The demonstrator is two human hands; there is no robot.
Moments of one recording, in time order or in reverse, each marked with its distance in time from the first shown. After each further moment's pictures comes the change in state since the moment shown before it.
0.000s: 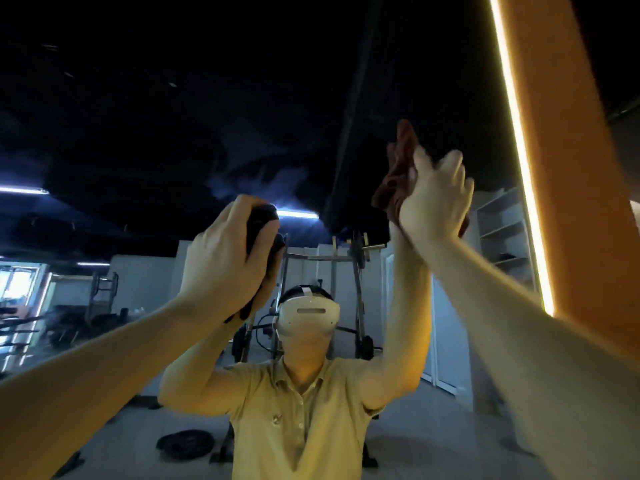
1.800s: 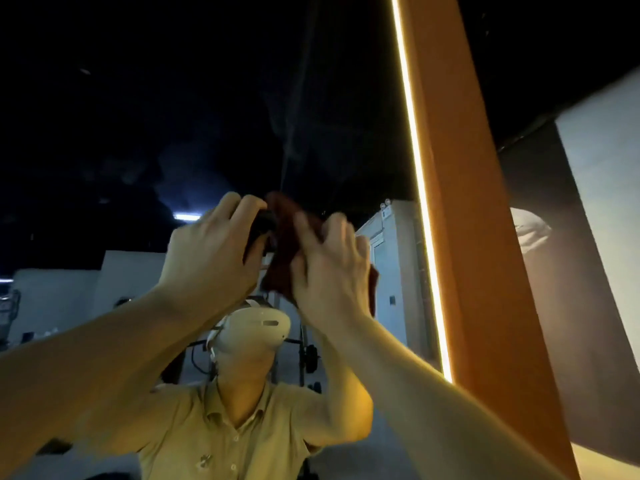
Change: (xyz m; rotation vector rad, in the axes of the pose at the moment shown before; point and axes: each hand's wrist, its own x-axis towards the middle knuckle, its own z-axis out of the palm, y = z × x) left_hand 0.021 0.085 0.095 0.177 -0.027 0.275; right_hand -0.083 0.045 -0.030 0.099 -0.073 -0.198
